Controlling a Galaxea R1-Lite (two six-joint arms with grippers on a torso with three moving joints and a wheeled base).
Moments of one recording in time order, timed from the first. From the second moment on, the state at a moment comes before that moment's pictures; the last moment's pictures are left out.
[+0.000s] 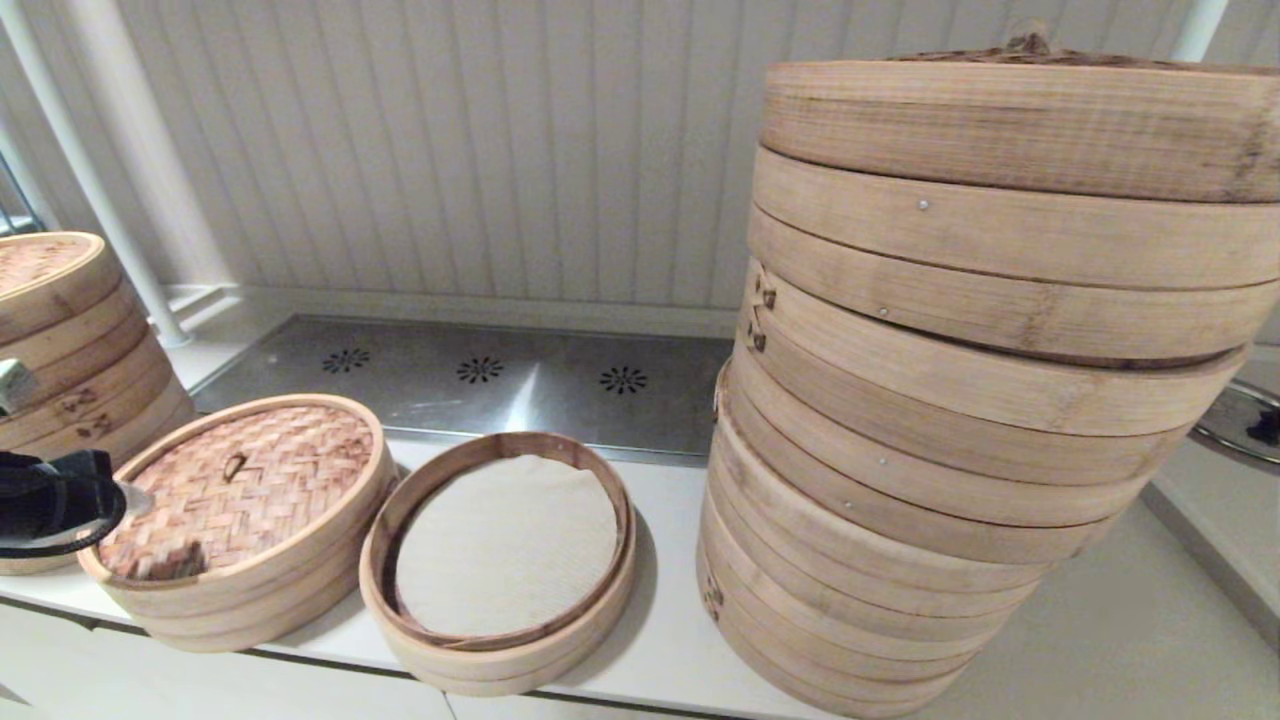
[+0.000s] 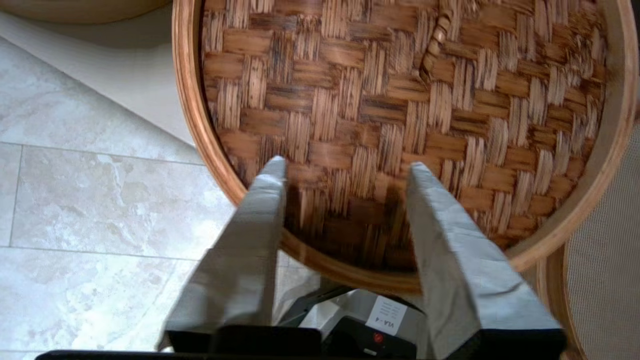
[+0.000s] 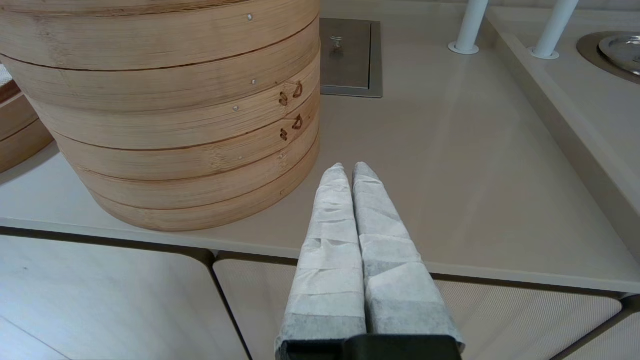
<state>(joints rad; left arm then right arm) 0.38 1.52 -0.89 0.17 -0.13 -0.09 0.01 0.01 0.00 0.00 0.00 0.02</state>
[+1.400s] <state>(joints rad) 0.25 1.78 -1.09 0.16 -0.12 -0.14 0.01 0.01 0.00 0.00 0.00 0.02</state>
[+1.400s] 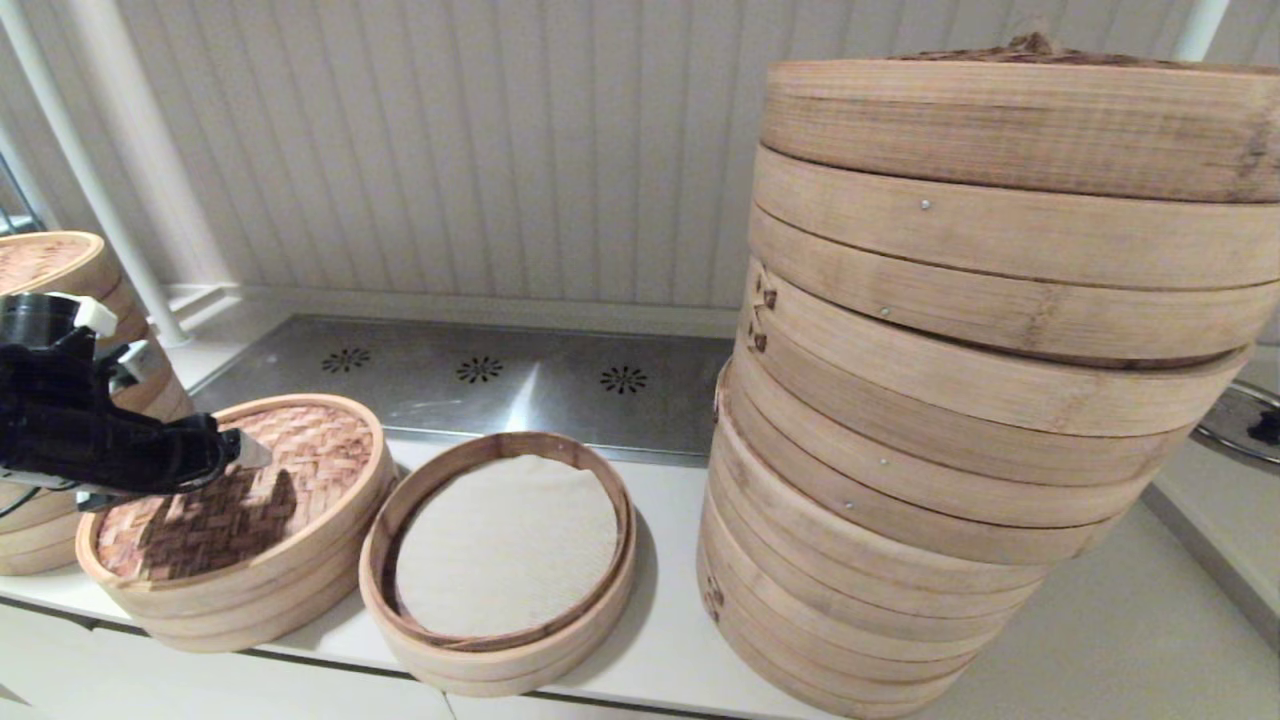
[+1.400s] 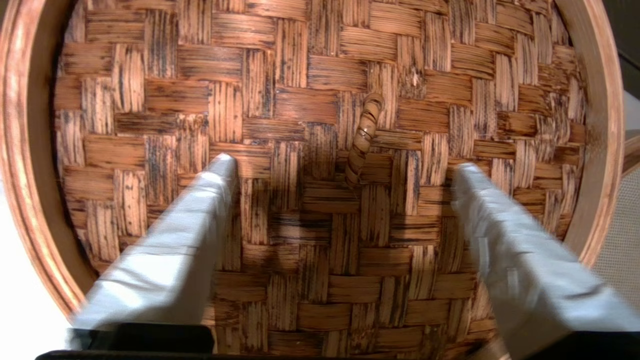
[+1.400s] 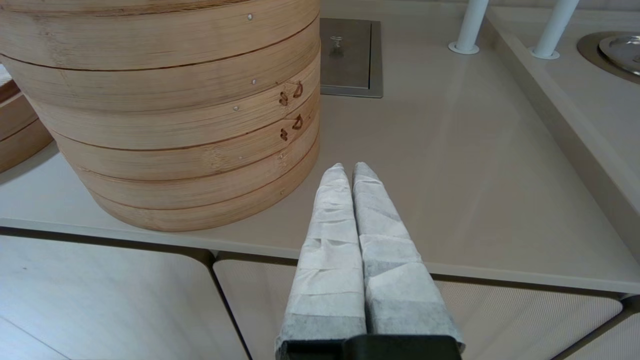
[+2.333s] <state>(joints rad) 0.24 1.80 -1.10 0.10 -0.12 -0.13 0.01 0.01 0.00 0.00 0.00 0.02</state>
